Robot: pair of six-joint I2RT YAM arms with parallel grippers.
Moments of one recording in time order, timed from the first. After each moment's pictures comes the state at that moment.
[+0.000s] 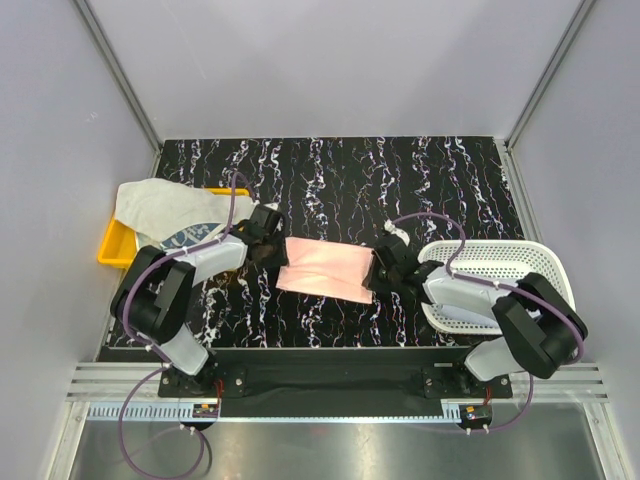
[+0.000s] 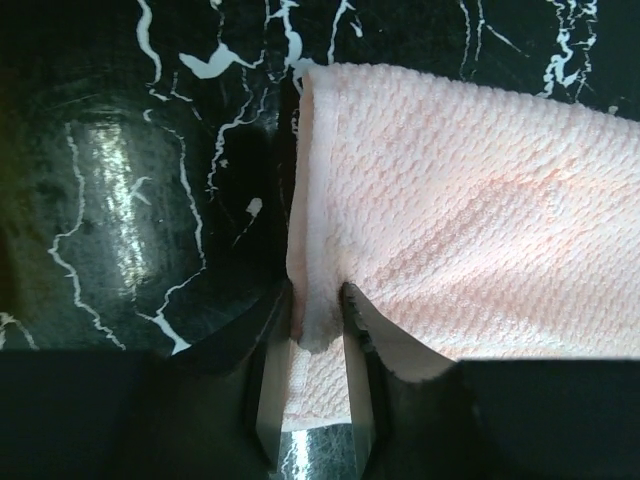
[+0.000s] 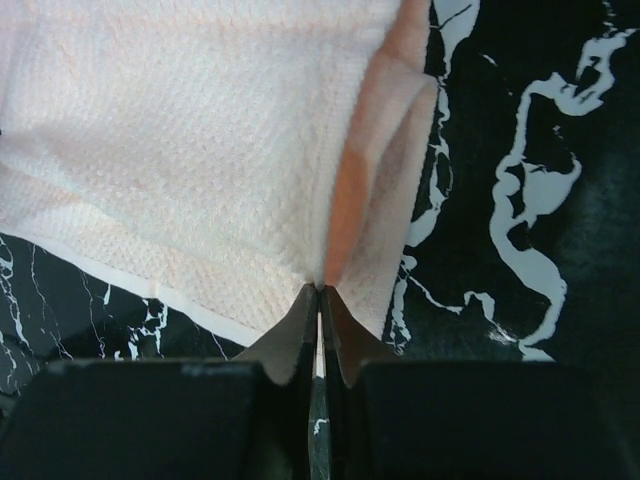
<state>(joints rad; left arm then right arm) -0.47 1.62 0.86 -0.24 0.00 -0.54 0.68 1.45 0.63 -0.04 0.06 0.79</state>
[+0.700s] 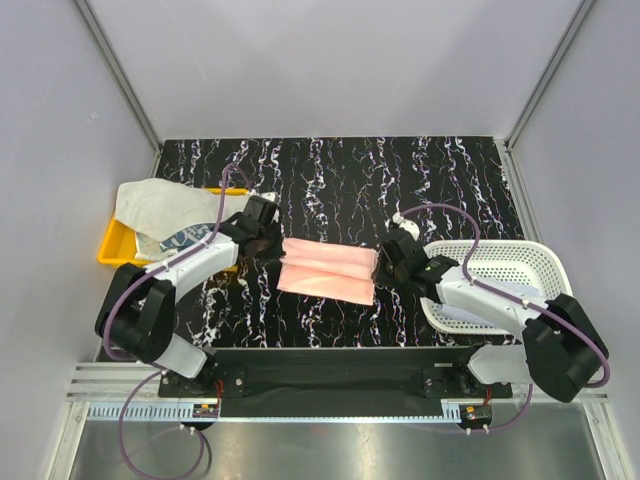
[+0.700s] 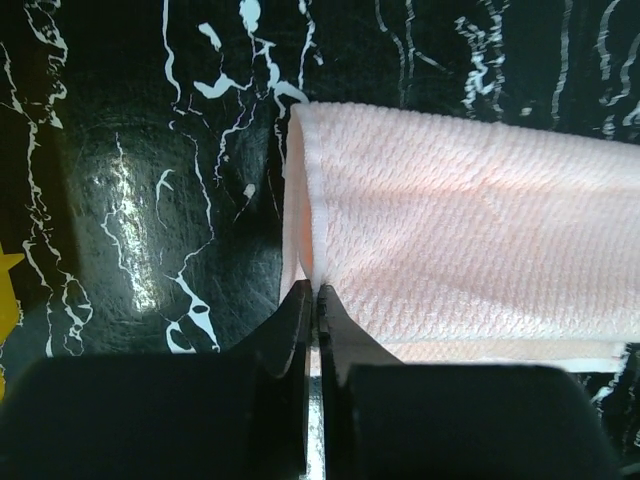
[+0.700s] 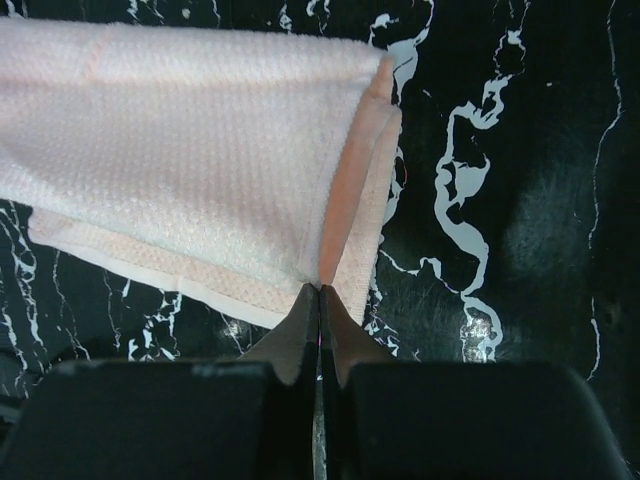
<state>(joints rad) -0.47 1.51 0.92 -0.37 -0.02 -0.51 0.68 1.30 0.69 -0.26 0.15 0.76</state>
